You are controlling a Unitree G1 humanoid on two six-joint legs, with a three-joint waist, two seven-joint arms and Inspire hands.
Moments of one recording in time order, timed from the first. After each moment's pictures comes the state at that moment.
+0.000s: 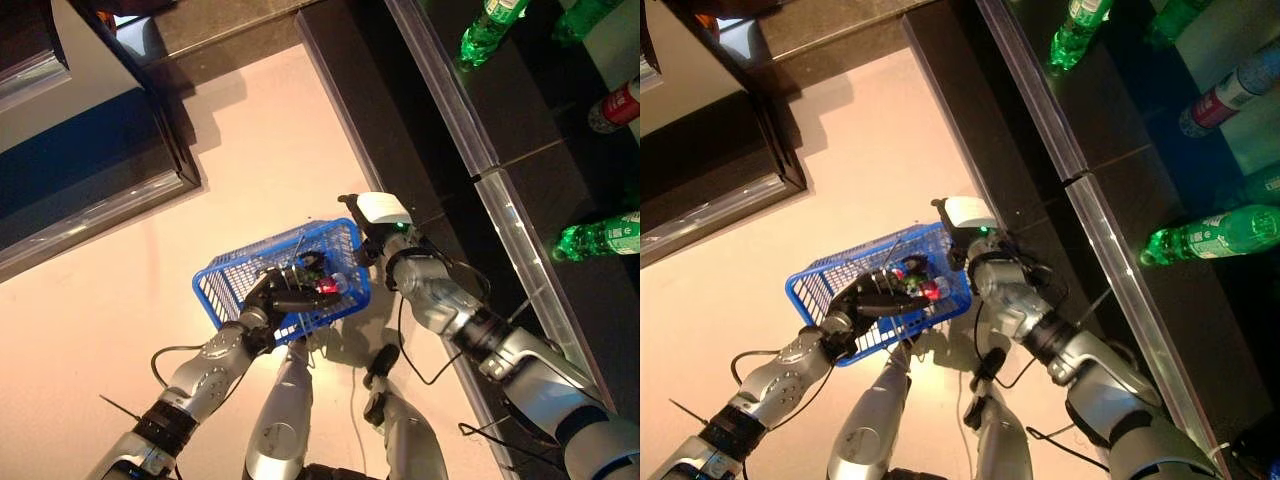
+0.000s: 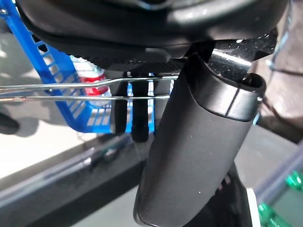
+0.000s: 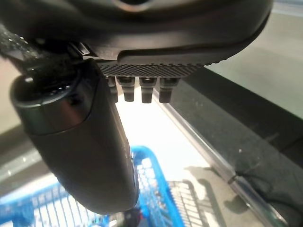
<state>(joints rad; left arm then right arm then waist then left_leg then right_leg) -0.20 0.53 -0.40 0.15 -0.93 0.13 0.13 -0.78 -0.44 0.75 0.30 -0.45 0.42 -0.08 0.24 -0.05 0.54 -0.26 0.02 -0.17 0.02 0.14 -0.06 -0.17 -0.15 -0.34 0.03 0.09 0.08</state>
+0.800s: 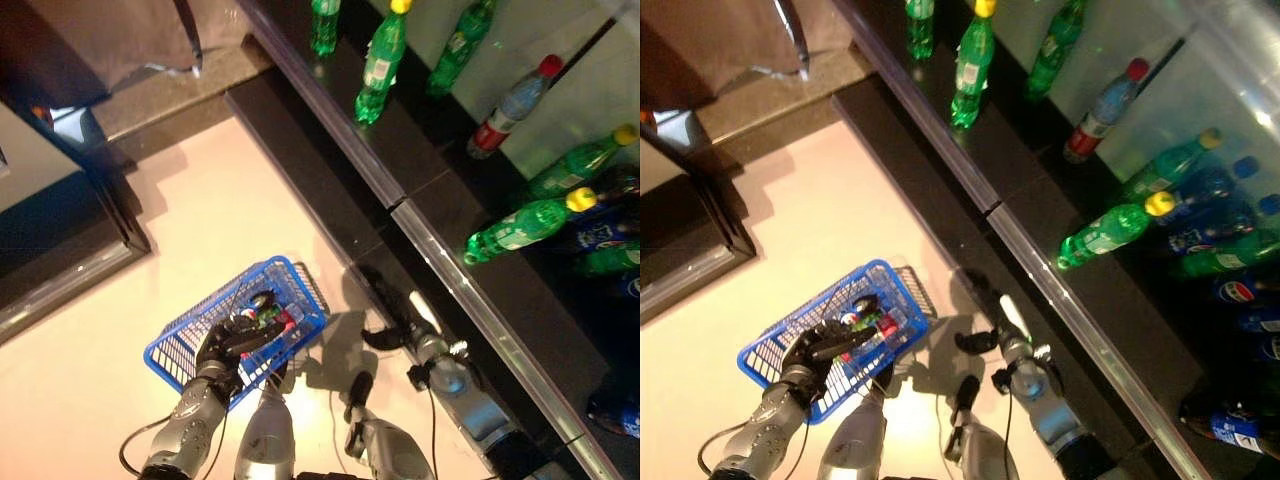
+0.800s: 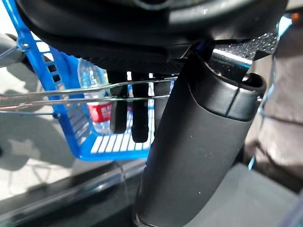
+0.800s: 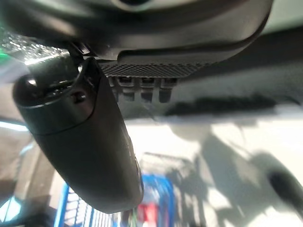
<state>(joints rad) 0.04 0.32 -0.10 0.44 -0.79 0.02 0.16 -0.09 -0.32 0.43 0.34 0.04 0.15 -0.13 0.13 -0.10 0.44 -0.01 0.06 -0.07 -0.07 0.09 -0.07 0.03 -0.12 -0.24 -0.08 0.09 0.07</state>
